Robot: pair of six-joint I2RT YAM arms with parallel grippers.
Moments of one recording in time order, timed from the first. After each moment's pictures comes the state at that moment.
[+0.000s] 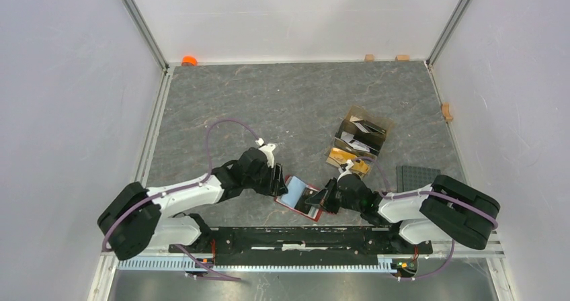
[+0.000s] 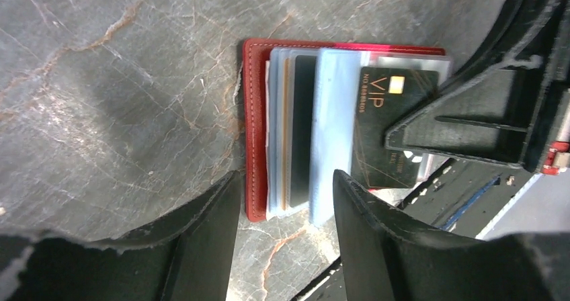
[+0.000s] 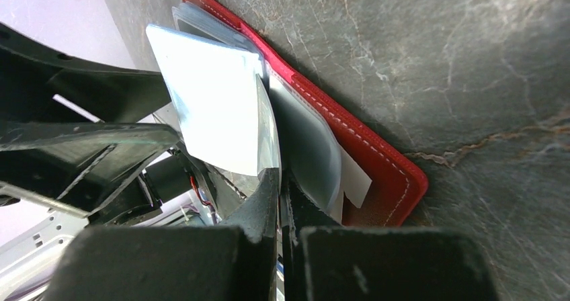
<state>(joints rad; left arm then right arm) -0.82 1.20 0.49 -0.08 0.16 -0.56 0.94 1.34 0.12 0.59 -0.08 1.43</state>
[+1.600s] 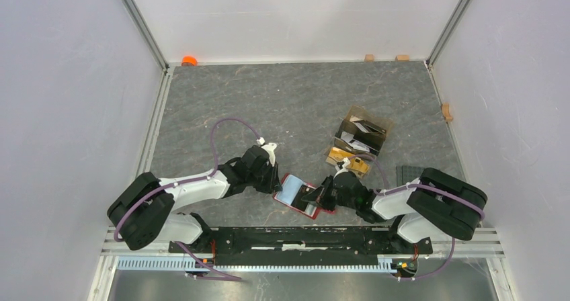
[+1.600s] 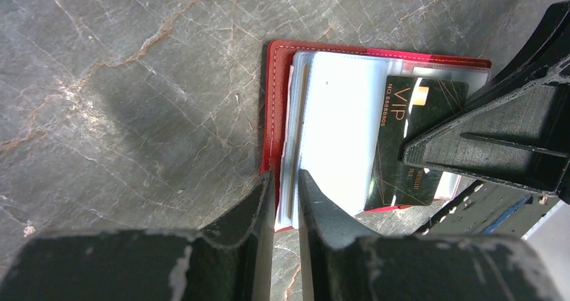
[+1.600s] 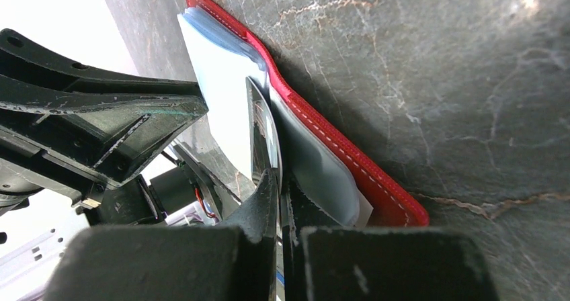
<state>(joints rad) -0.79 1.33 0.51 -0.05 0.16 -0.53 0.94 1.45 0.17 0.66 -0.06 1.43</state>
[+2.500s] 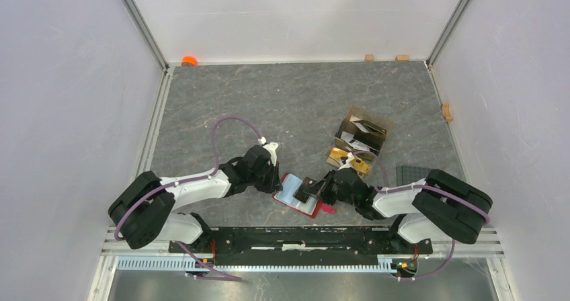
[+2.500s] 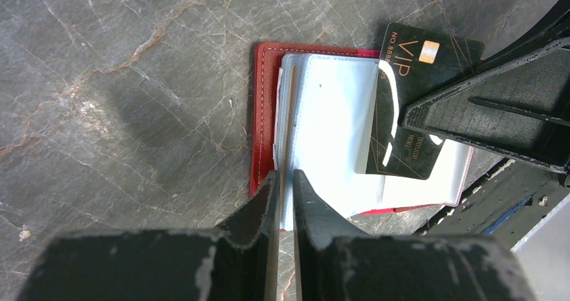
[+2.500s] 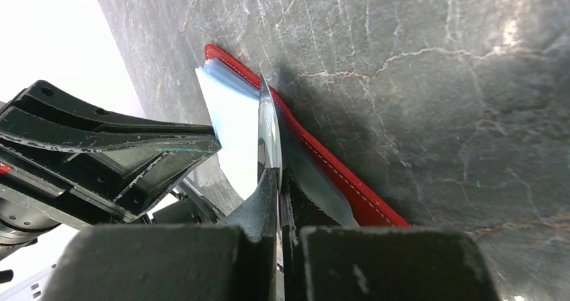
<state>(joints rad) -0.80 1.34 0.53 -0.06 0.13 -0.53 0.91 1.40 0.20 0.58 0.03 1.40</state>
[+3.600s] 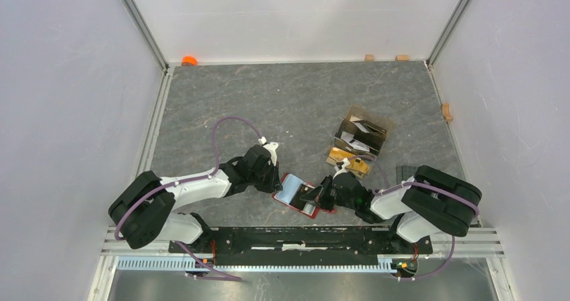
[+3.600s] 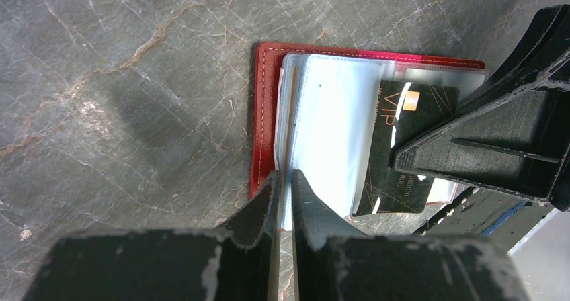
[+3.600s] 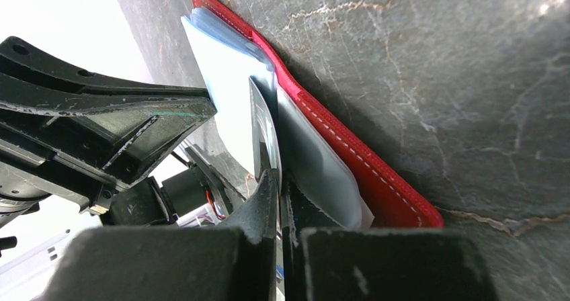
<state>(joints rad) -0.80 1.35 0.53 -0.07 0.13 -0.53 0.95 1.48 0.16 0.72 -0.06 1.47</state>
